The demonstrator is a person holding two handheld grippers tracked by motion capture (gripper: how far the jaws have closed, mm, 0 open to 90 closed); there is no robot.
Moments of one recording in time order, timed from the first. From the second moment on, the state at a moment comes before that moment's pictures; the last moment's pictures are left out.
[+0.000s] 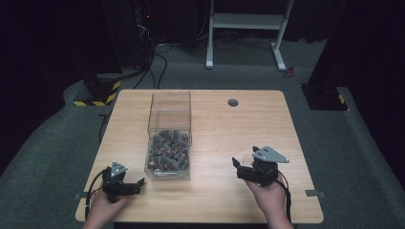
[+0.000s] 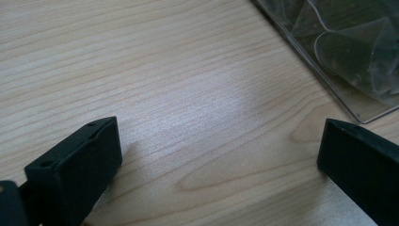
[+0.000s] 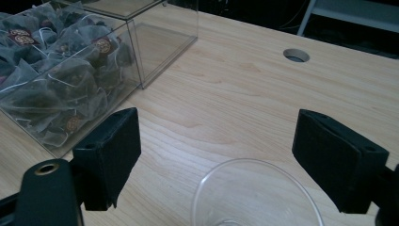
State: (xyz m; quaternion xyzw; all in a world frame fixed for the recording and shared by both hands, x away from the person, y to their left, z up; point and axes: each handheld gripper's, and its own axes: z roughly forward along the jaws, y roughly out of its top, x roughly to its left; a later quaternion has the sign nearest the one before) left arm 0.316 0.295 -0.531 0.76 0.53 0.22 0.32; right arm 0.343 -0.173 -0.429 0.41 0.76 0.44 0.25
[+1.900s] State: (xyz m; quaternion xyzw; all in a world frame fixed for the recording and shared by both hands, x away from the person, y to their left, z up) left arm 0.316 0.295 -0.531 0.76 0.53 0.22 0.32; right arm 0.360 -0.086 -0.421 0.35 0.79 0.47 0.20
